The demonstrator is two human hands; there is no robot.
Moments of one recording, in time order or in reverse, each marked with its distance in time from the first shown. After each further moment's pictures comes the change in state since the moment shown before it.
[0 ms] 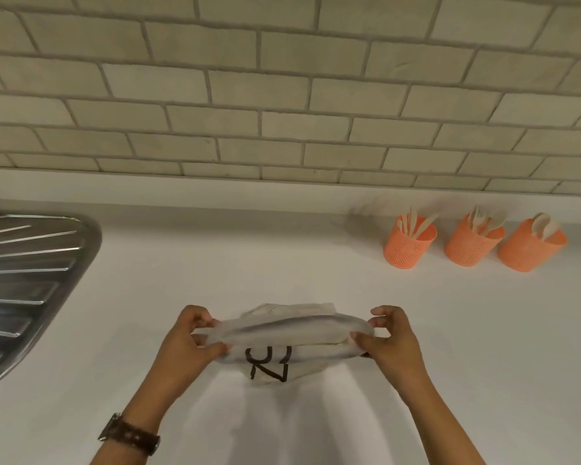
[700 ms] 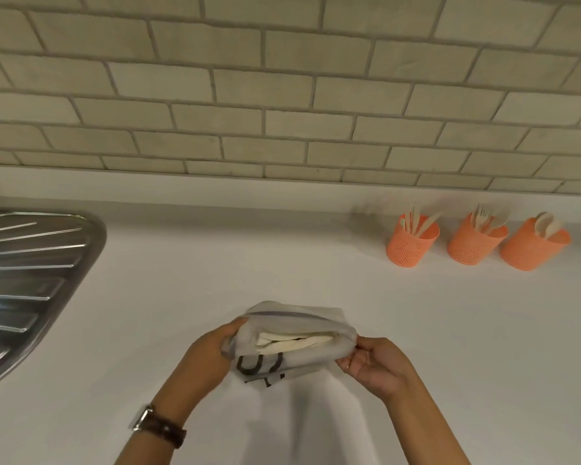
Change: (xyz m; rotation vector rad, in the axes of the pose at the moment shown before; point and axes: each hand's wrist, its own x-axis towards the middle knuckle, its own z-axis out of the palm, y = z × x) left_hand 0.004 -0.015 0.016 0.350 -0.277 0.047; right_hand 0.004 0.008 0.018 1.126 -0.368 0.799
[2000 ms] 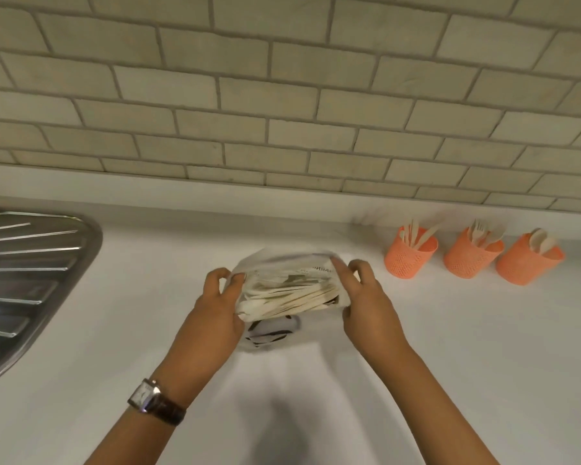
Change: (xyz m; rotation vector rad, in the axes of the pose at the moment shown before) left_hand 0.013 0.048 -0.026 0.436 0.297 0.214; right_hand -0.001 -0.020 0.062 -2.120 0.303 -1.197
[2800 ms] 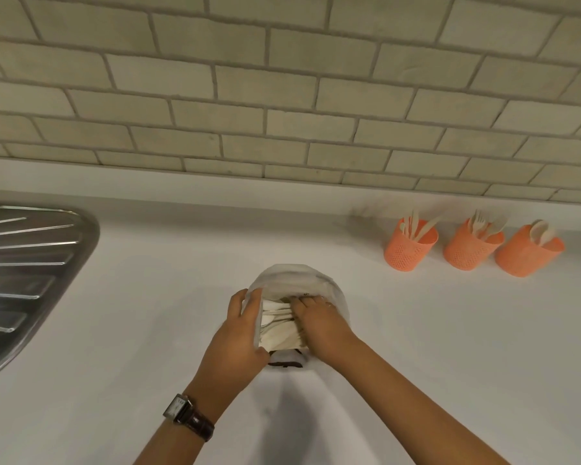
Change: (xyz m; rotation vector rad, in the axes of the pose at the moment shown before) left_hand -0.016 0.005 0.049 -0.207 -0.121 -0.053; right_hand 0.010 -0.008 0.082 -0.181 -0.467 -0.176
